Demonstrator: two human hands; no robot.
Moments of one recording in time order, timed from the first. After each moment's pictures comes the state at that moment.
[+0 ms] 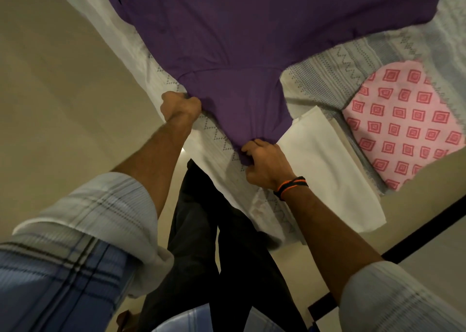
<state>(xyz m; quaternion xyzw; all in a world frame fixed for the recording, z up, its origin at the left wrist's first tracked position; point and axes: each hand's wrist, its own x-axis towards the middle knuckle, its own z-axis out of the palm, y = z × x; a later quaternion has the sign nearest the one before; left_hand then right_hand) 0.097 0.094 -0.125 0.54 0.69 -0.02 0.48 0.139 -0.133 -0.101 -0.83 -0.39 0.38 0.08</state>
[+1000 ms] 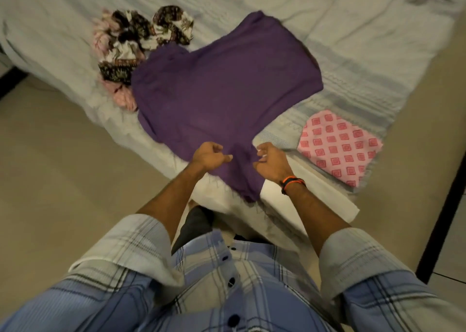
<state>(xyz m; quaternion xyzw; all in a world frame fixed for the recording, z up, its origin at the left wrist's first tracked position) 0.118 0.085 0.076 0.74 0.37 -0.21 0.51 0.173 -0.107 0.067 -0.88 -0.05 0.30 0.36</state>
